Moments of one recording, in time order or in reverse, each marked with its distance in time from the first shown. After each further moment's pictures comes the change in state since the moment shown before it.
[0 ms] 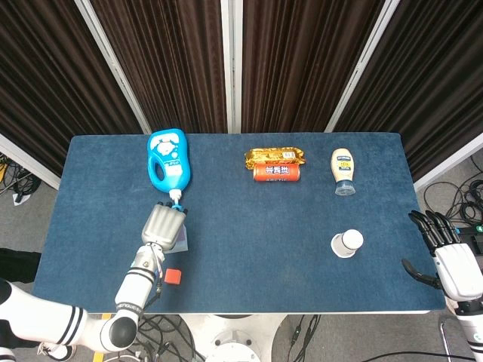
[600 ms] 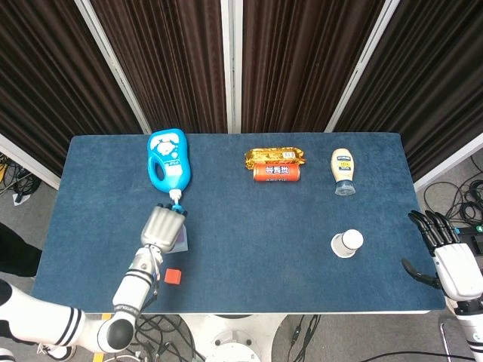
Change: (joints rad) left arm 0.006 -0.001 0.053 0.026 0.063 -0.018 -0.054; right arm 0.002 -0.001 -0.001 -0.001 0.003 -0.007 -0.006
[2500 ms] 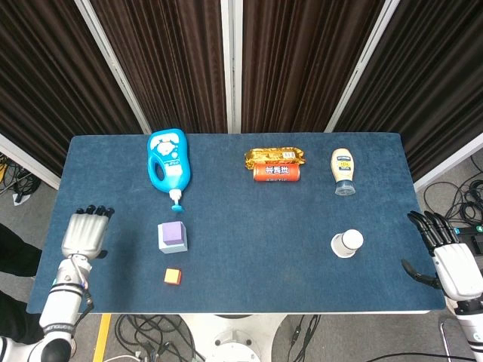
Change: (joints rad) left arm 0.239 0.344 0.170 -0.125 0.152 0.058 -0.260; right arm 0.004 0.007 -0.005 -0.007 0.002 -0.018 0.004
